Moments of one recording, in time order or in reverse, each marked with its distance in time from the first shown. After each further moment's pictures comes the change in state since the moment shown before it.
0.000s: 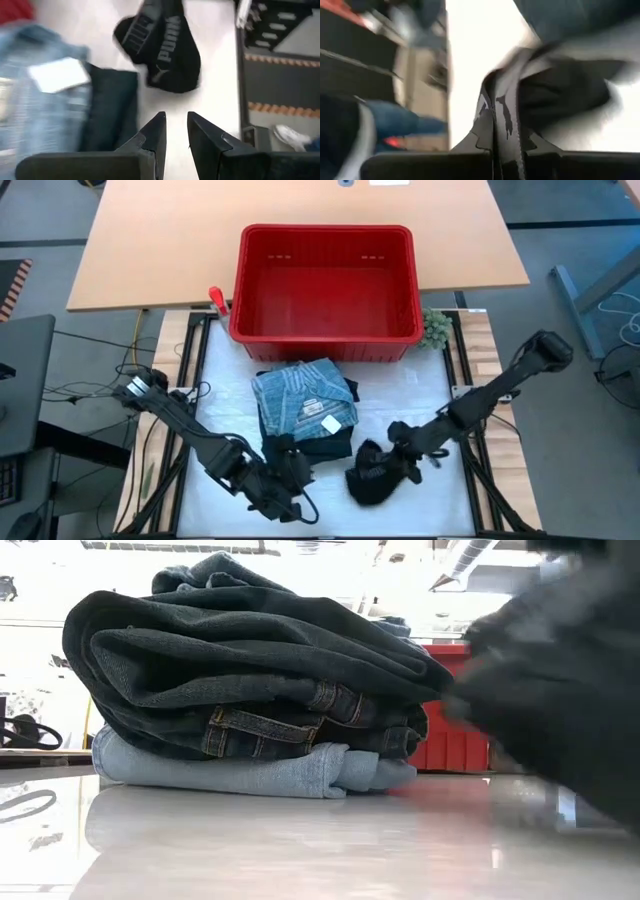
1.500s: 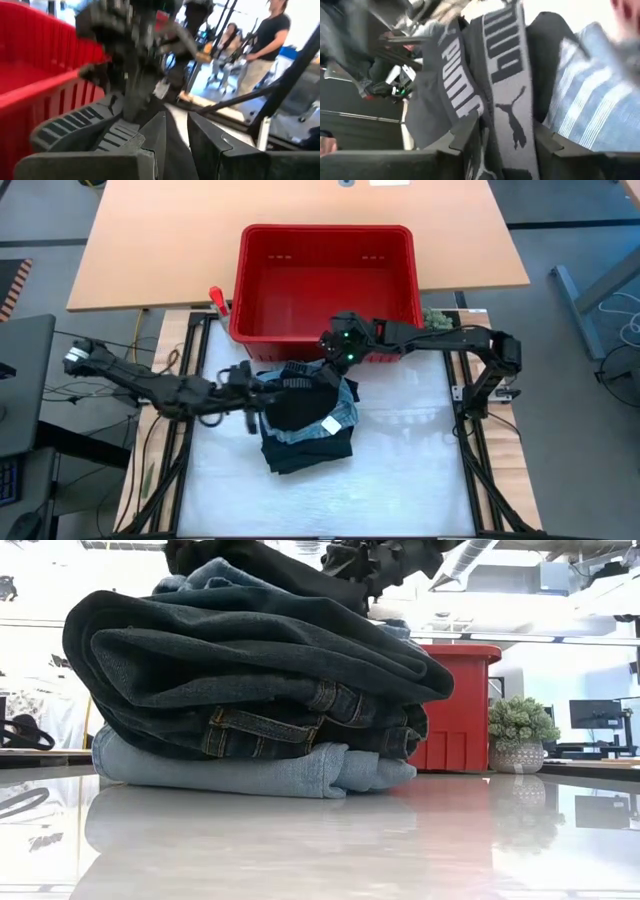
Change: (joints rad) left arm 0.329 -0.805 -1.014 1.036 -0.024 0.295; right arm -0.809 0.523 0.758 -0.230 -0.550 -0.366
